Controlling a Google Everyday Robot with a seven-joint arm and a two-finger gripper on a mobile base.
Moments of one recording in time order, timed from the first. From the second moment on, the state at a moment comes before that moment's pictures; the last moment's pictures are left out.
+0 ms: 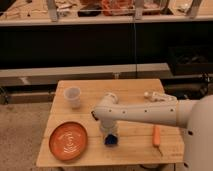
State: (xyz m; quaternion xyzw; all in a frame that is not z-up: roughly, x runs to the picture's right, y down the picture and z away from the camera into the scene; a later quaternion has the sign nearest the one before) arm 0.020 0.270 0.796 -0.29 -0.29 -0.69 0.60
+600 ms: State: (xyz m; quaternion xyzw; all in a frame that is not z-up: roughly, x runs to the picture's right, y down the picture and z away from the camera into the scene) arm 0.097 0.223 0.812 -0.27 -0.28 -0.63 0.67
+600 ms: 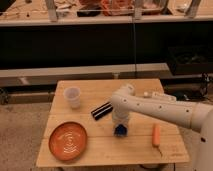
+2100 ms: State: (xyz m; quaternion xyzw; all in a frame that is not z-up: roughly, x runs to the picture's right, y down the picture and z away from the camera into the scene) arm 0.105 0.312 0.748 -0.31 -0.27 -0.59 0.69
